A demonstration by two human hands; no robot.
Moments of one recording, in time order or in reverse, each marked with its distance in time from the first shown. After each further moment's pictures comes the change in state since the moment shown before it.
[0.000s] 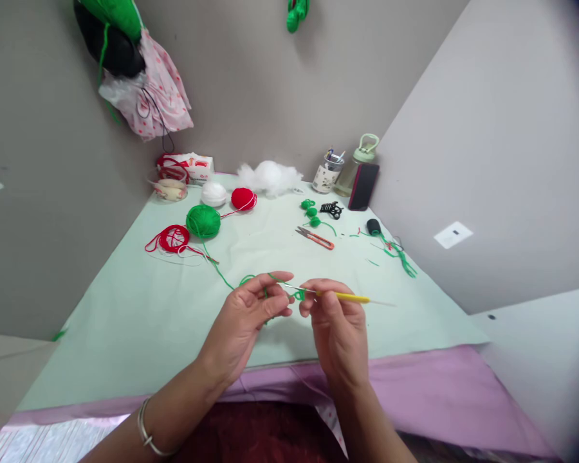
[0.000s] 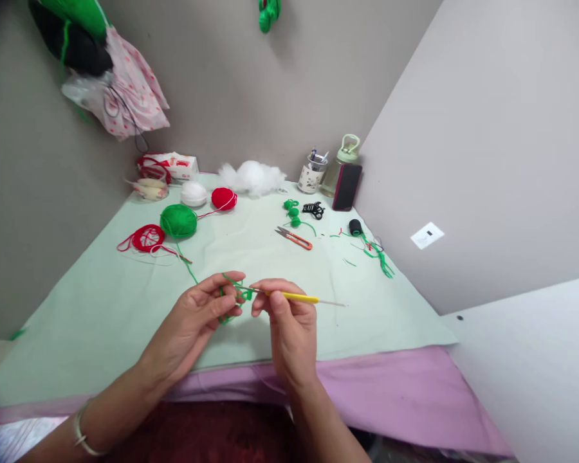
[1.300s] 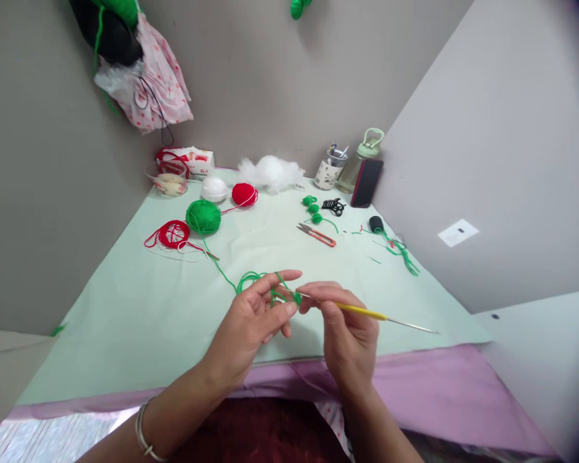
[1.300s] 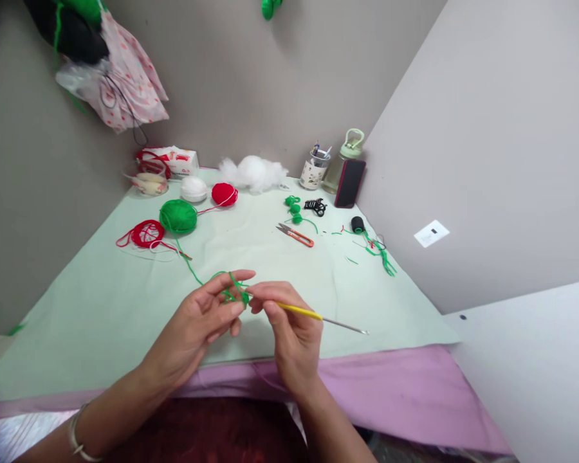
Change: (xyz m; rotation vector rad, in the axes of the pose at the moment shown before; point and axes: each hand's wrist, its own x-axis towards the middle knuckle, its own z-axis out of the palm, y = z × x) left_hand -0.008 -0.003 0.001 0.184 -0.068 -0.010; right_hand -0.005 -0.008 -0.008 -0.362 -0.119 -0.247
